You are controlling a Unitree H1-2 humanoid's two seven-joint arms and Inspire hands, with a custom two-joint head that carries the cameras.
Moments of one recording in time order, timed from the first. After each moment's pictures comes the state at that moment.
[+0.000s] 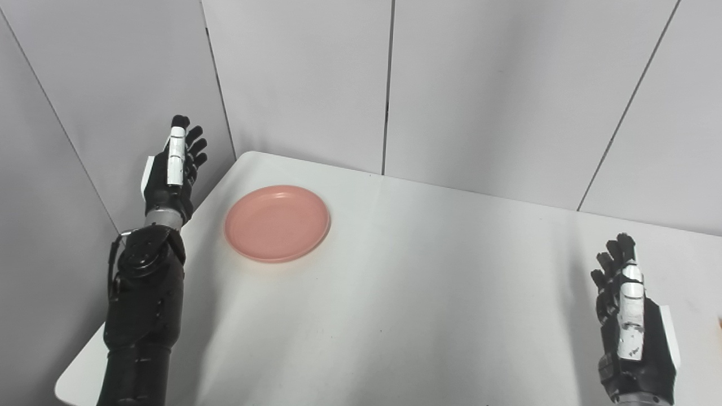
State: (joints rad) left arm -0.47 0.35 0.44 0.26 -0.22 0.21 0.03; right arm -0.13 0.02 -0.01 -0.31 0.07 0.19 -0.01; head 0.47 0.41
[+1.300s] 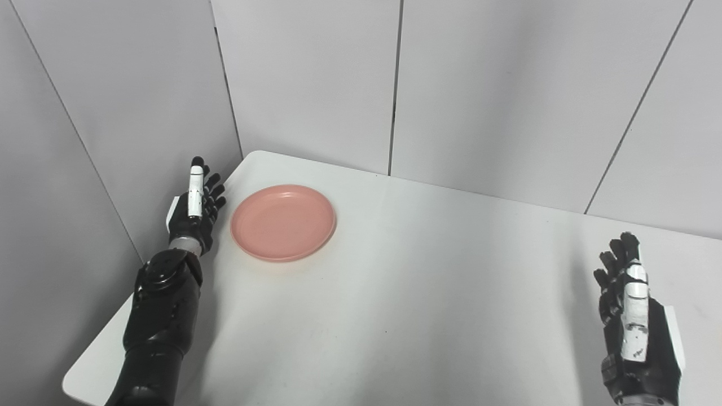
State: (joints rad) left arm -0.50 0.35 0.39 0.58 -0.30 0.09 0.00; right arm -0.13 0.02 0.00 -0.34 0.07 0.23 -0.01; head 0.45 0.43
